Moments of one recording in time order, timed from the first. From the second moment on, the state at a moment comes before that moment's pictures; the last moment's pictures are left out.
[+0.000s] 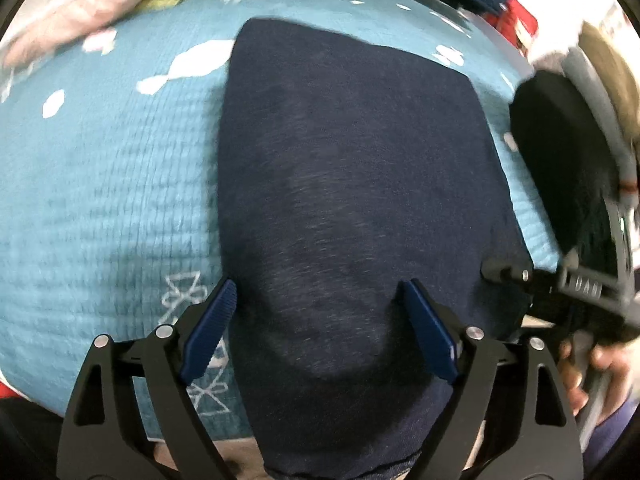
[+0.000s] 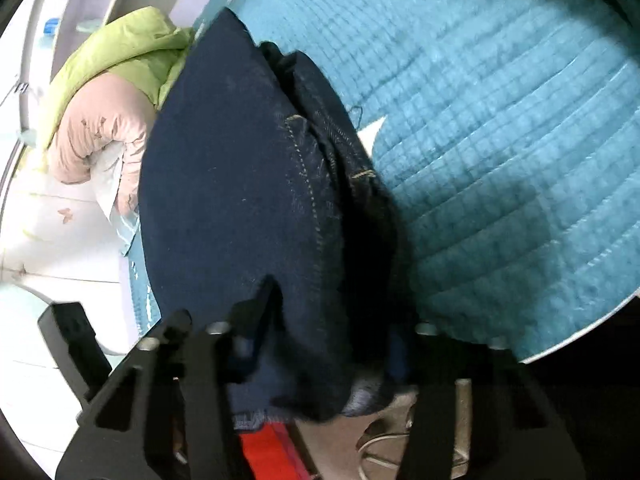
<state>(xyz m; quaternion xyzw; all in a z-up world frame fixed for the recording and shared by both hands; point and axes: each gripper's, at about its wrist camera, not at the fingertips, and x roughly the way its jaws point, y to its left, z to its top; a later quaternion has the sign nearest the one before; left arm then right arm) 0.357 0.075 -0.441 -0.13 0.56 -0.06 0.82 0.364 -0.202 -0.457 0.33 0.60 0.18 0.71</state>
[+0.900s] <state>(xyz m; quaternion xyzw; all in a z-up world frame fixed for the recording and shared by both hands) 0.352 0.068 -0.383 -0.15 0.51 -0.07 0.84 0.363 -0.174 -0.353 0.16 0.55 0.14 0.81</state>
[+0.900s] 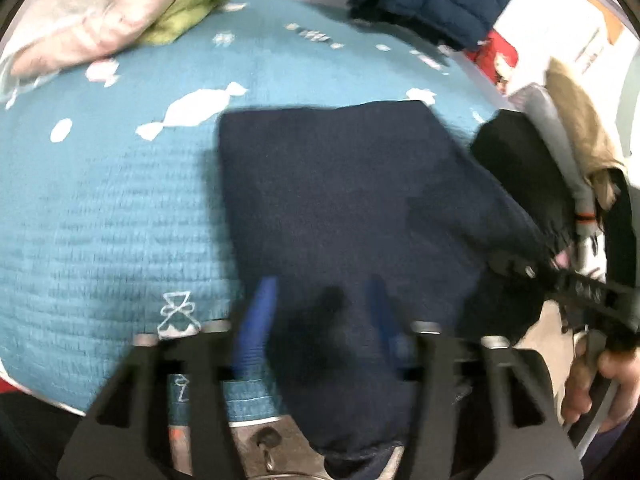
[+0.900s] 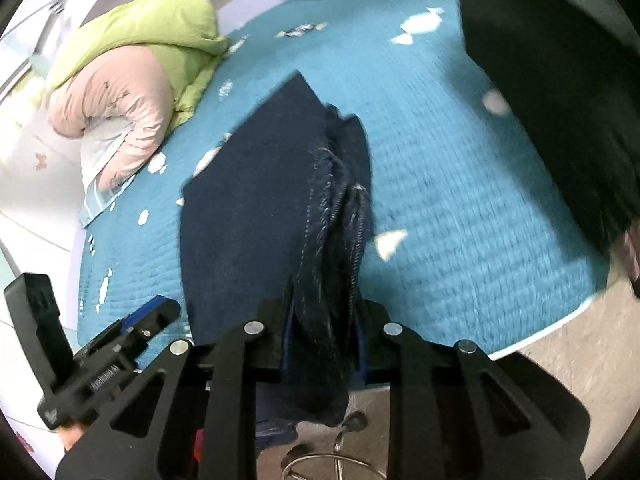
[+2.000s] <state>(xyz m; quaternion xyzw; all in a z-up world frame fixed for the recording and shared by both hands) 0.340 0.023 -0.369 -0.13 0.48 -0.13 0.86 0.354 -0.151 -0.309 0.07 0.49 0.13 0.86</state>
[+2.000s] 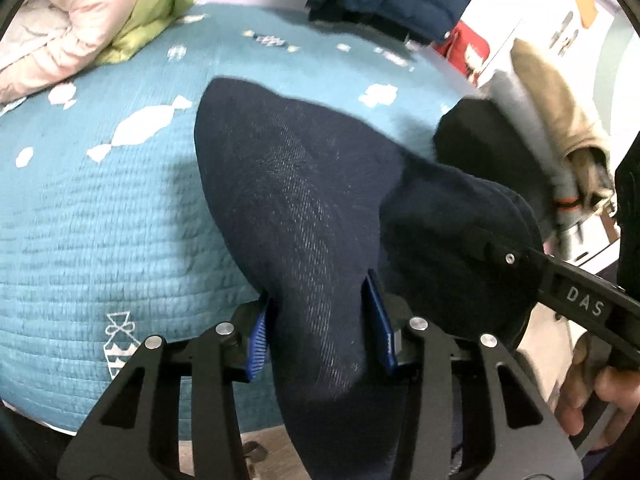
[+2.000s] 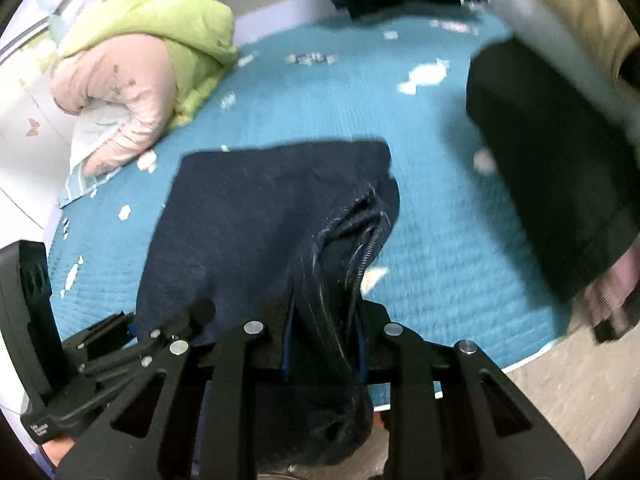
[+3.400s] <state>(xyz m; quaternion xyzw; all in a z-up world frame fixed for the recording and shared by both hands) 0.535 -0.327 -0.187 -0.08 0.38 -0.33 0.86 0.457 -0.565 -0.179 0.20 0.37 -0.07 0.90</state>
